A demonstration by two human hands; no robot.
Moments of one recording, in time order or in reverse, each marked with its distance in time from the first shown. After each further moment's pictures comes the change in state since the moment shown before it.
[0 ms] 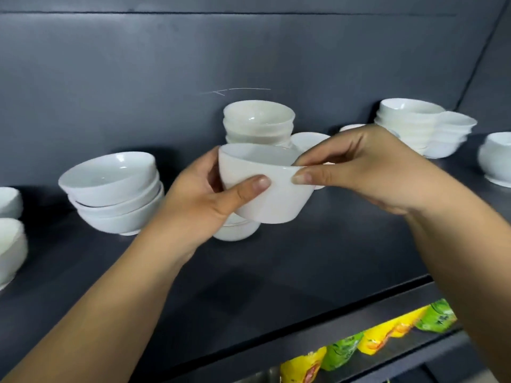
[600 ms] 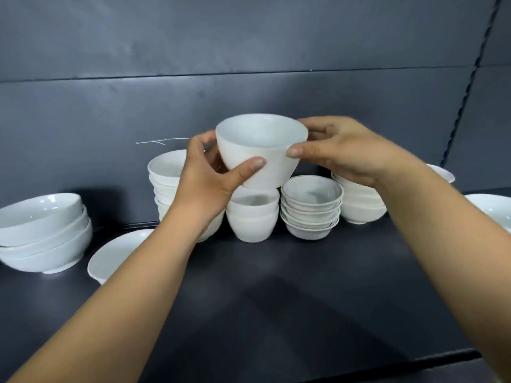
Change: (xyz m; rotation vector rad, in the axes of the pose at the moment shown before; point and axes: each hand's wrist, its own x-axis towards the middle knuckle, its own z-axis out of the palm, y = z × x) left_hand 0.121 0.009 0.158 0.111 0.417 0.188; right_hand 0.056 0.045 -0.194 0.141 -0.118 -0.072
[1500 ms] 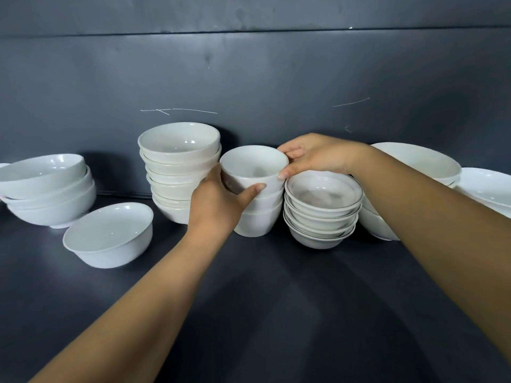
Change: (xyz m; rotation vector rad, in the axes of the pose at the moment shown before) left_hand 0.011 -0.094 0.041 0.810 0.298 -0.159; right_hand 0.105 0.104 -0.045 -0.387 -0.485 0.198
